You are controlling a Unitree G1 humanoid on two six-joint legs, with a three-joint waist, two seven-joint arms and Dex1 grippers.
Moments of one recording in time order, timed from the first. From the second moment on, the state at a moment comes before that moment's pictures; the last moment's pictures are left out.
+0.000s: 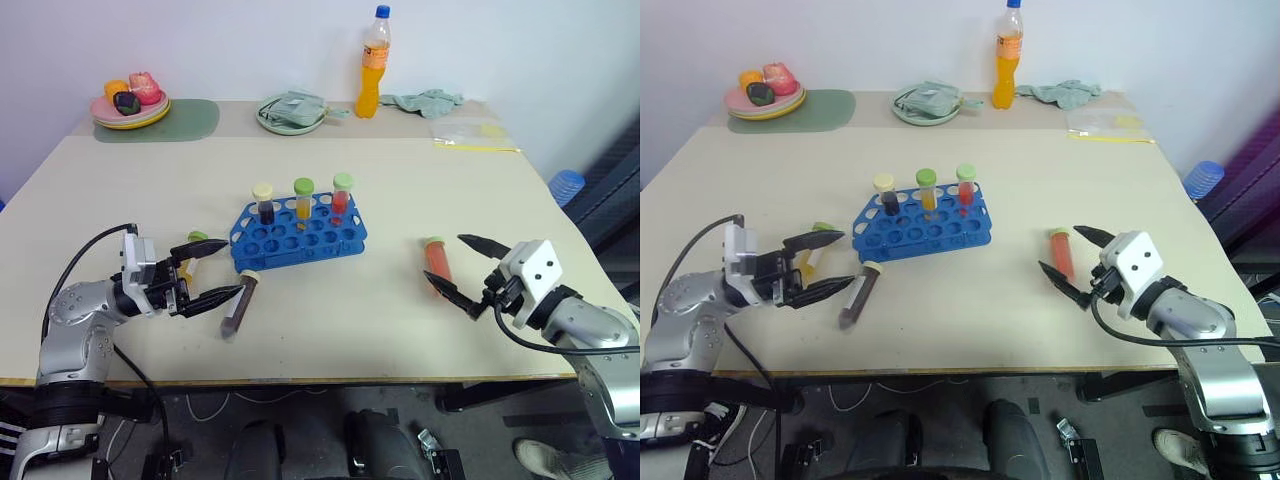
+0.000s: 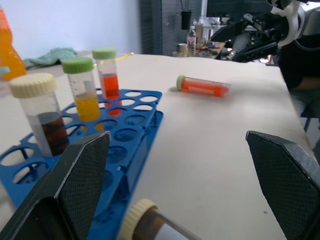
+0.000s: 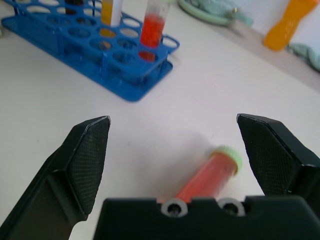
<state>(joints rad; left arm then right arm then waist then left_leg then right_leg) -0.22 0.63 0.22 0.16 -0.57 0.00 -1.37 0.05 -0.70 -0.21 -0.38 0.33 0.28 0.67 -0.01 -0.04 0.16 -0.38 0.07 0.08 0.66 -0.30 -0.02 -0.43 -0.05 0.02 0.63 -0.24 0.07</state>
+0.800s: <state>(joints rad) -0.18 0.59 0.24 0.06 -0.58 0.02 -1.24 -0.13 -0.67 -0.15 -0.29 0.30 0.33 0.63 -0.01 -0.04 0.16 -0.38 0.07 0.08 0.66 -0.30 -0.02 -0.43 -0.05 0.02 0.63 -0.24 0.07</state>
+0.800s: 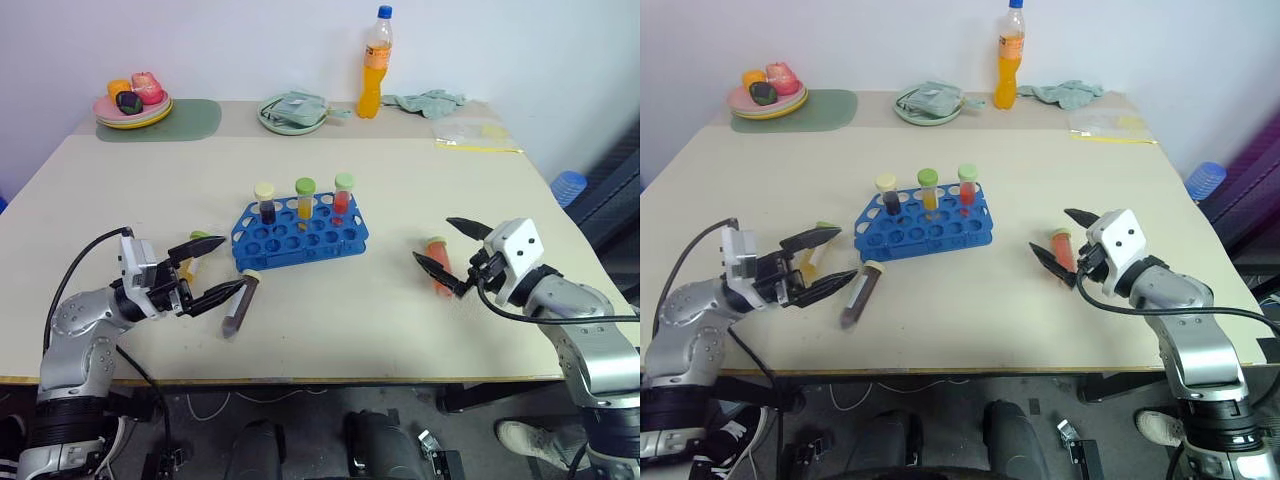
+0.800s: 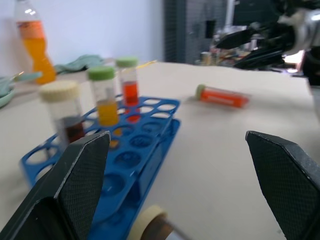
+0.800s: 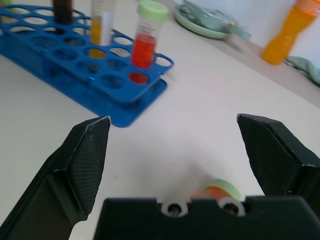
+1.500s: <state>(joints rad) -0.29 0.53 0.12 -0.03 -0.60 0.10 -1.21 -0.71 -0.66 -0.16 -0.14 0.46 1.60 0.32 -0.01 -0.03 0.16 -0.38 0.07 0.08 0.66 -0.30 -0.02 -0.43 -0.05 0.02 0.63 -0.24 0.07</state>
